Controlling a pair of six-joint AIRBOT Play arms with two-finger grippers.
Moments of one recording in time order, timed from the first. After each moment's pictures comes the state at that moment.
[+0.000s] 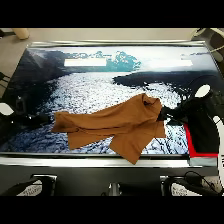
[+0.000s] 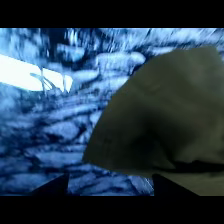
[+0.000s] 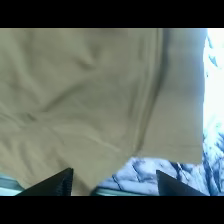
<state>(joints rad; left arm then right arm) 0.24 -1.15 0.83 1.28 -1.15 -1.54 -0.15 -1.37 1.11 -1.18 1.44 1.51</state>
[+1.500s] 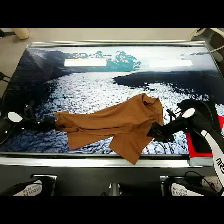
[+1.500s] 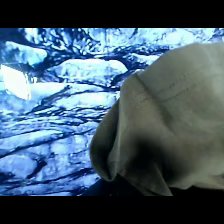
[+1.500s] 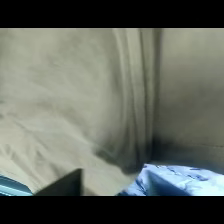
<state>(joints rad) 0.23 -1.20 0.70 1.13 -0.94 -1.47 -0.15 -1.38 0.75 -0.99 1.22 1.53</state>
